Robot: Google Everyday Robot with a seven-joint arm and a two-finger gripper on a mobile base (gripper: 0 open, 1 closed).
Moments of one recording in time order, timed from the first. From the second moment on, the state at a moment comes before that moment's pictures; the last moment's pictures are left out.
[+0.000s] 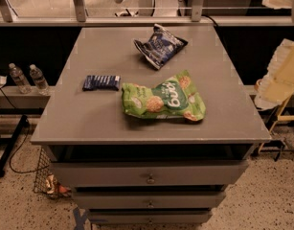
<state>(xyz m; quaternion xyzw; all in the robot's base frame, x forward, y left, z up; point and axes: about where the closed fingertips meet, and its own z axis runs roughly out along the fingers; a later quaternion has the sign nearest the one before) 0.419 -0.186 1.057 -0.61 0.75 -0.11 0.25</state>
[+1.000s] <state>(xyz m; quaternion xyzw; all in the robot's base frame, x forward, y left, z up) 0.528 -0.176 1.074 -0.65 0.69 -0.11 0.30</state>
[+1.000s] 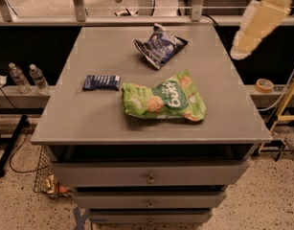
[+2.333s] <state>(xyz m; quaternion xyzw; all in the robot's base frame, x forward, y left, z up) 0.695 -0.100 1.013 -0.66 0.66 -0.04 0.35</state>
